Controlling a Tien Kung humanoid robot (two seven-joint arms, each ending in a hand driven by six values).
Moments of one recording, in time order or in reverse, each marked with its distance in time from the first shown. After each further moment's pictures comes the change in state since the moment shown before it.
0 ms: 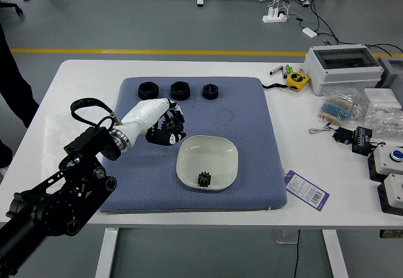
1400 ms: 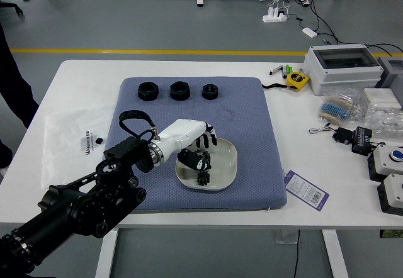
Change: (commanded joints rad) left arm -0.101 -0.074 0.217 0.201 -0.012 0.030 -0.039; right arm 0.001 -0.001 0.005 0.001 -0.007 -0.005 0.000
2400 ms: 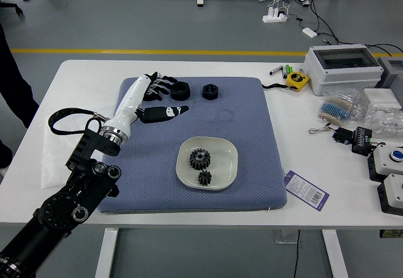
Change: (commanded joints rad) left arm 0.181 -0.021 -0.448 -0.105 -0.437 0.198 -0.111; right arm -0.008 0.001 -0.010 -0.002 0.017 0.001 0.009
